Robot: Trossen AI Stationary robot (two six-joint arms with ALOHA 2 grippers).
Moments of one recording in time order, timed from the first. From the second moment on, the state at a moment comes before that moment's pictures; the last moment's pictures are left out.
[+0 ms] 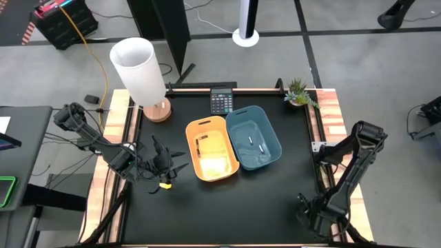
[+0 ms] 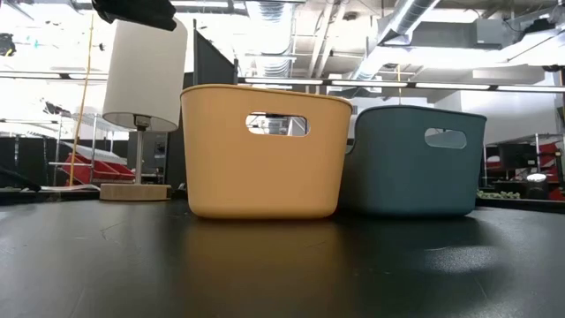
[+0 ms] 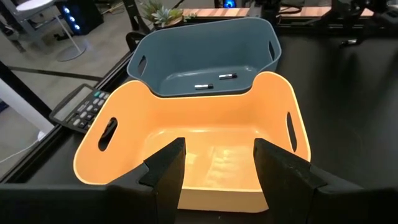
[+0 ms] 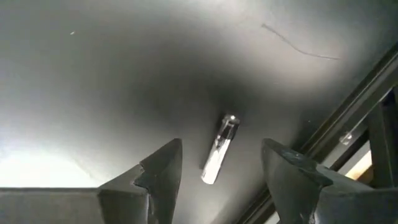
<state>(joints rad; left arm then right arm) -0.63 1.13 0.89 -0.46 -0.95 -0.47 1.14 1.58 0.89 -0.91 -0.04 2.11</state>
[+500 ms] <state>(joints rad) -0.63 1.13 0.89 -0.46 -0.95 -0.47 1.13 1.58 0.82 -0.83 -0.10 2.12</state>
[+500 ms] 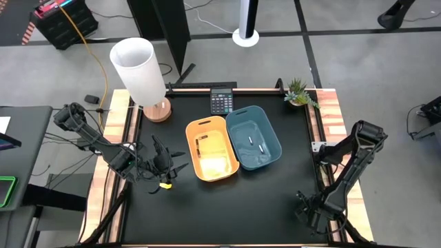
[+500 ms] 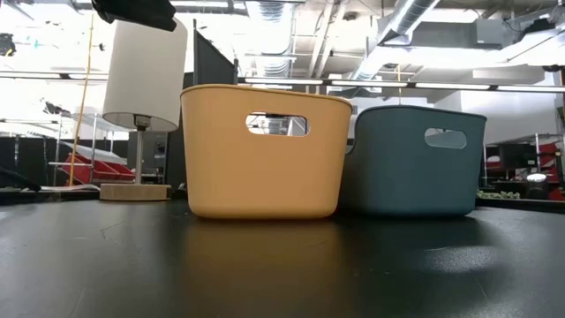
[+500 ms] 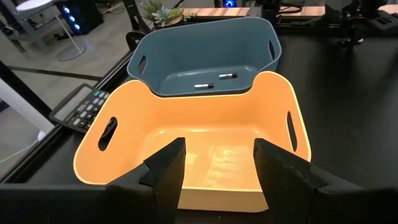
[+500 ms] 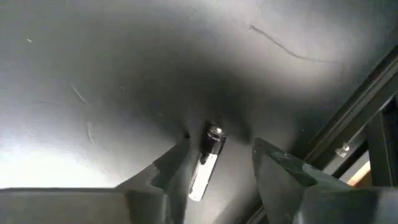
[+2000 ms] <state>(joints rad) -0.63 1.13 0.89 -0.46 -0.95 -0.46 1.00 1.66 0.82 -0.80 -0.13 1.85</state>
